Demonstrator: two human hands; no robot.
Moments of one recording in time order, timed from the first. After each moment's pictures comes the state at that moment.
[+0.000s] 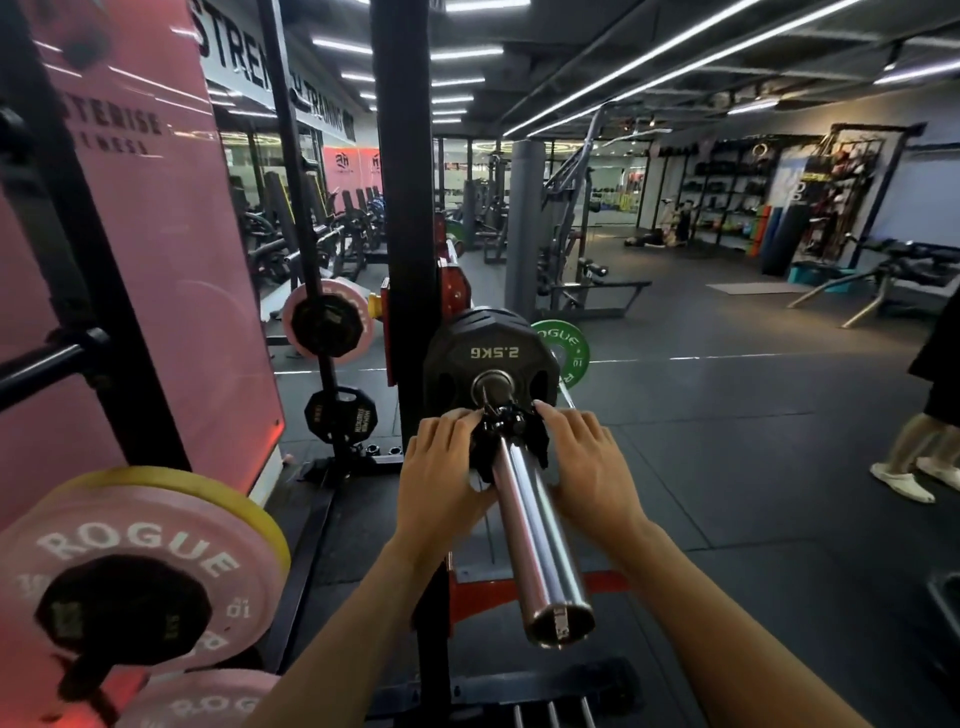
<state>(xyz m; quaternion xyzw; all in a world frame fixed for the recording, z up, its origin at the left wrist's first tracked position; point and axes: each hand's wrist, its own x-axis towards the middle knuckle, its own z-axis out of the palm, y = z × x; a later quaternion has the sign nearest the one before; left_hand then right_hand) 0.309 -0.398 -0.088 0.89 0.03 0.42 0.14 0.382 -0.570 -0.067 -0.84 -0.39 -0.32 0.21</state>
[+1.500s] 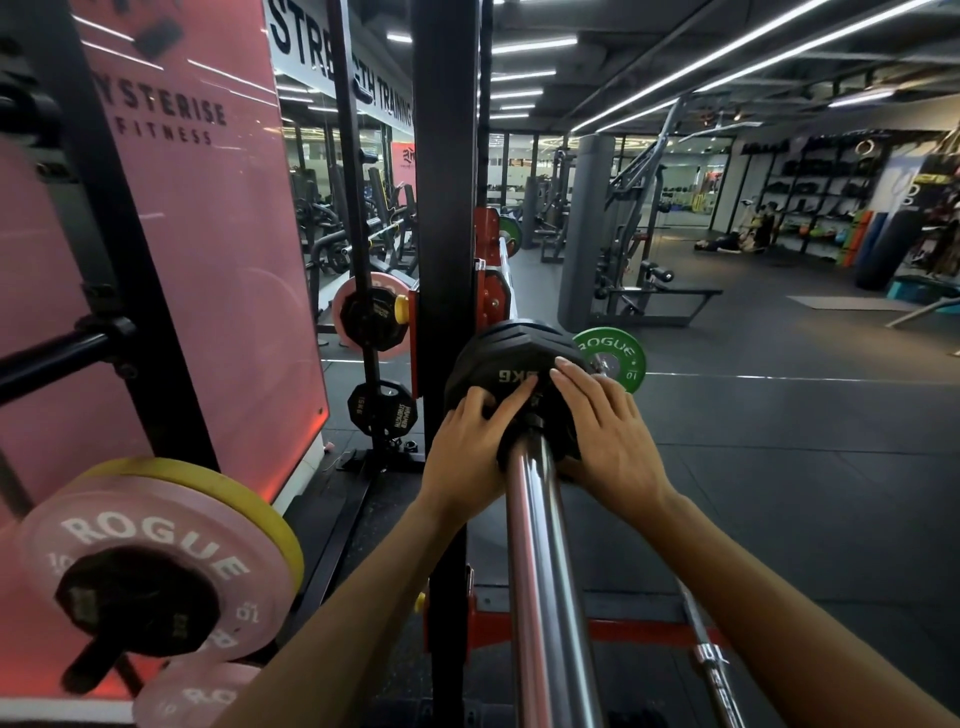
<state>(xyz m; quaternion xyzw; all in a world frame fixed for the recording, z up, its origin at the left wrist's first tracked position) 0.401 -0.357 -0.078 0.89 -0.02 0.43 0.12 0.496 -0.528 -0.052 -0.76 -0.49 -0.39 0.16</state>
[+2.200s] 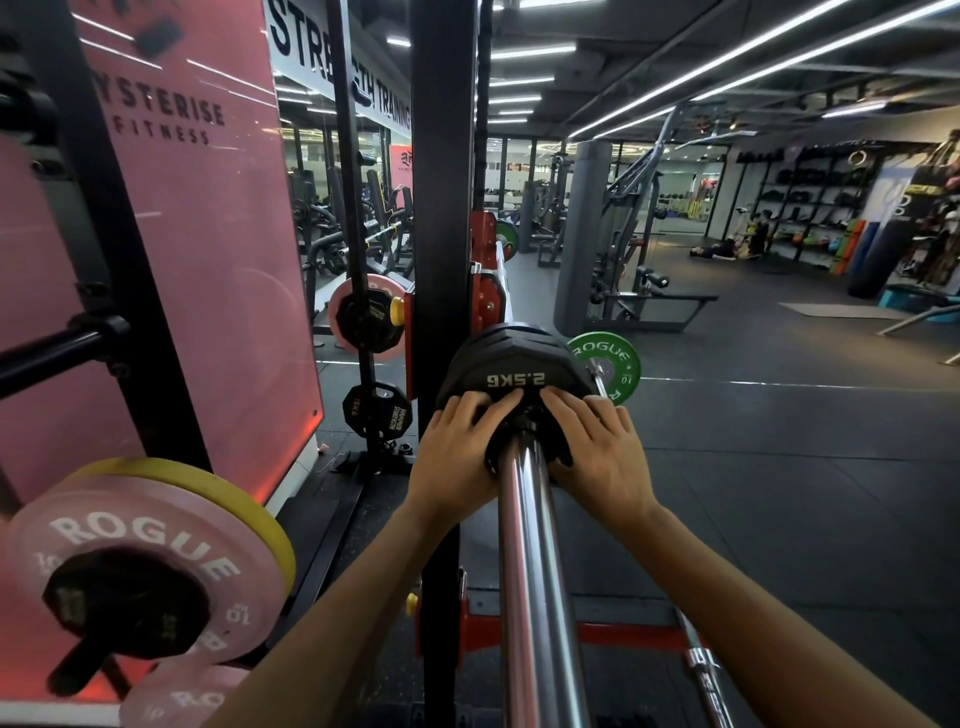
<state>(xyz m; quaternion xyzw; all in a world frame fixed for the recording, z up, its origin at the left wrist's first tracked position) 0.400 -0.354 -0.080 0.87 -0.03 0.48 0.08 0.497 -0.527 -0.067 -0.71 -0.48 -0.48 0.19</state>
